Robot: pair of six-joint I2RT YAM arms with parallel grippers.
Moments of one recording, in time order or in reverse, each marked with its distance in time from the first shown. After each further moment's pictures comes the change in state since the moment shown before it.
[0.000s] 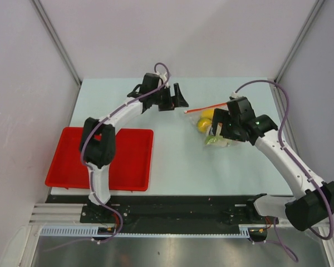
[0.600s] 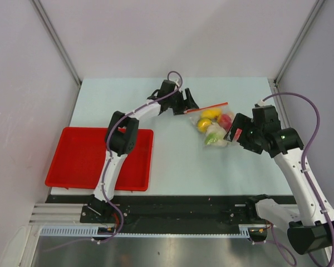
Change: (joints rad) left arm -0.054 0.429 0.326 0.102 -0.038 -0.165; right arm -0.191 -0.227 -0.055 -0.166 -0.124 0.071
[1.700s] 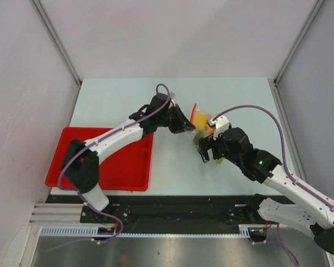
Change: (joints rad) left arm -0.160 -0.718 -0.634 -0.058 -0.072 -0.336; right arm 0.541 -0.135 -0.301 0.513 0.196 -0.454
